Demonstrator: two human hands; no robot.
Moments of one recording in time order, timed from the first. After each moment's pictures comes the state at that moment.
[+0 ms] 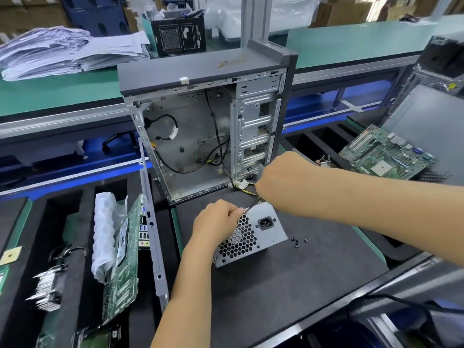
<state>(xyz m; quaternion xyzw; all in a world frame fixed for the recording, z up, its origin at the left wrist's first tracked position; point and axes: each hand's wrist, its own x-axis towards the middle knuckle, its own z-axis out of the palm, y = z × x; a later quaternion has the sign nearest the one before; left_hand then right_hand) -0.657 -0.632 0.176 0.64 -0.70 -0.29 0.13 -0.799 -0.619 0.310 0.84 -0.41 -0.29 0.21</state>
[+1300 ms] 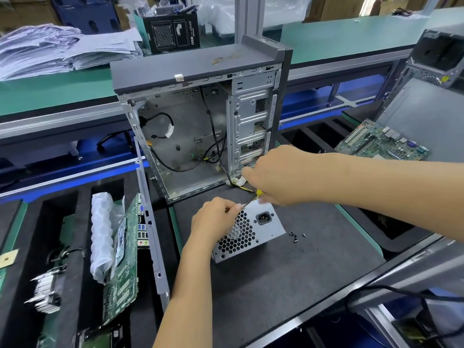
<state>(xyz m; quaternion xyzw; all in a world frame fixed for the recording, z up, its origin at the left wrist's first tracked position) -0.655 -0.633 0.172 0.64 -0.70 -0.28 0.14 -0.804 -0.632 0.305 0.87 -0.39 -0.23 0.19</state>
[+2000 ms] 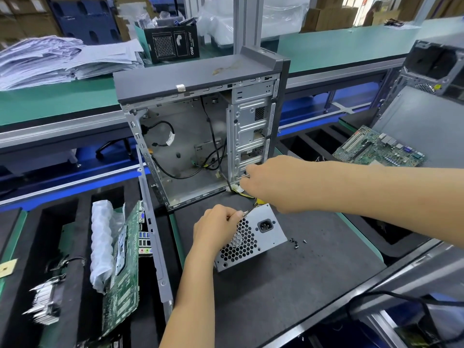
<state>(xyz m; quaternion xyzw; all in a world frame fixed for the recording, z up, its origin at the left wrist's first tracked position) -0.656 -0.630 0.171 0.64 -0.70 -0.28 0.15 -0.795 -0.628 0.312 0.87 -0.39 -0.25 0.15</state>
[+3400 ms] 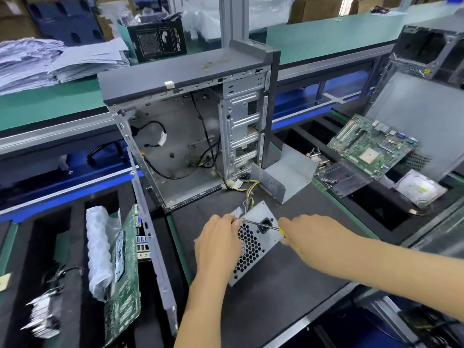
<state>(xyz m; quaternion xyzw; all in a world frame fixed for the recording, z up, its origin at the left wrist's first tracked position) -0.663 -0.593 0.168 0.66 -0.71 -0.19 0.14 -0.845 -0.561 0.213 0.82 -0.56 -0.11 -0.02</state>
